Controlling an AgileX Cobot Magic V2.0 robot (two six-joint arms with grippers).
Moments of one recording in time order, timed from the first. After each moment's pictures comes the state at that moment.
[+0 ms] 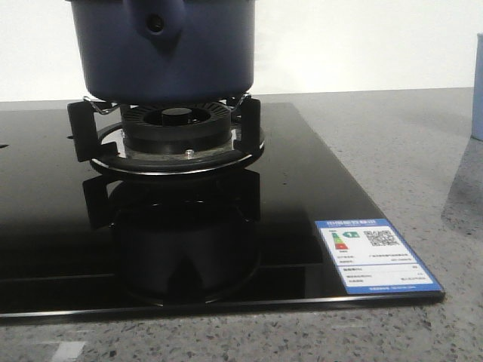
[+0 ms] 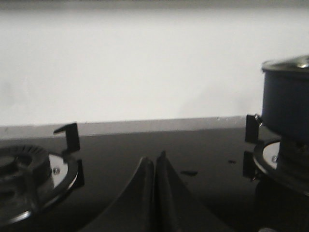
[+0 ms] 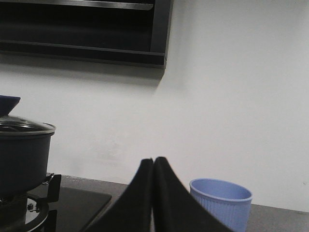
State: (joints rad) left arm -0.02 0.00 -0.01 -0.11 0.03 0.08; right arm -0.28 0.08 0.01 -0.80 -0.59 0.76
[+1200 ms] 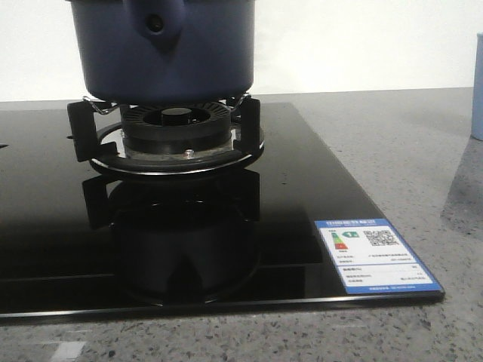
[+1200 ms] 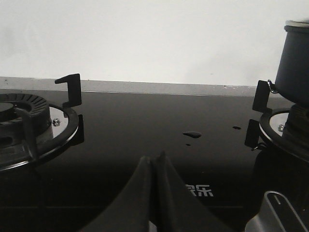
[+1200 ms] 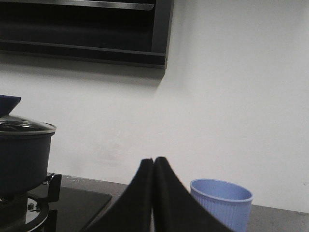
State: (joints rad) left arm 0.00 0.00 0.00 -0.12 0.10 0.04; right arm -0.28 0.08 0.01 -0.81 -0.59 0.76
